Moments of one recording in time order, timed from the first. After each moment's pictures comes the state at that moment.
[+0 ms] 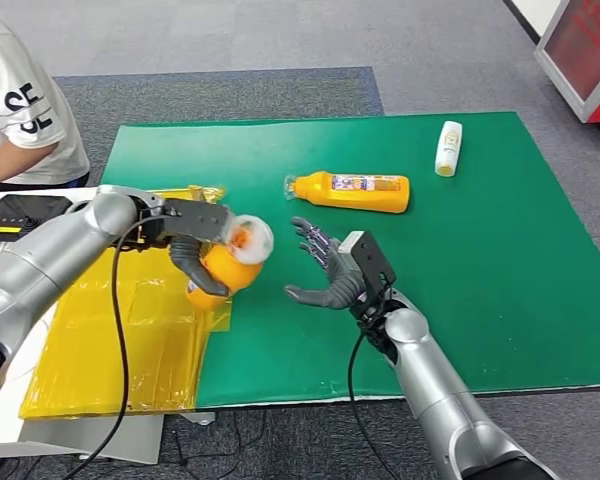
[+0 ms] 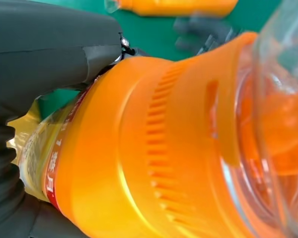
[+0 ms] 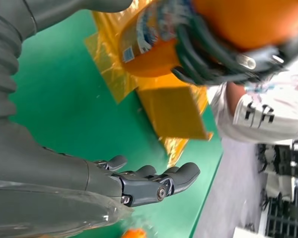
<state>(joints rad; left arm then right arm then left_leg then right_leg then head) -1.15 0.17 -1.10 -0.72 -0.02 -0.95 -0.36 -0.50 0.16 0.28 -0.94 -0.06 0.34 -0.43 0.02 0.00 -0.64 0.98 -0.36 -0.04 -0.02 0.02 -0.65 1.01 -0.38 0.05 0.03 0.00</state>
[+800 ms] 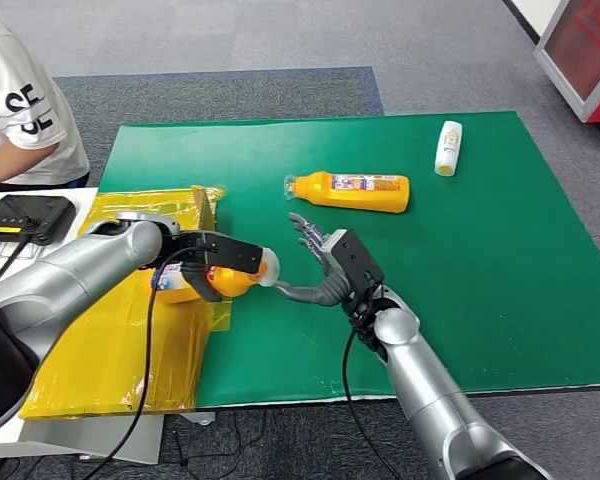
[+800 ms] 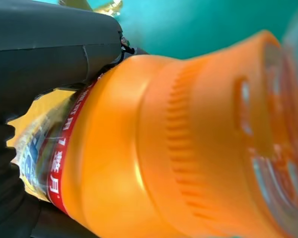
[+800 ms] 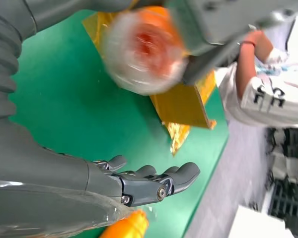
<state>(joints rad) -1.15 0.06 -1.38 -0.49 -0.10 -0.65 -0.11 -0.49 0.17 0.31 -0.99 0.00 0.21 -0.39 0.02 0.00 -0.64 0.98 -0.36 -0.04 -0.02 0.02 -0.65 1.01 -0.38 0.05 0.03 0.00</state>
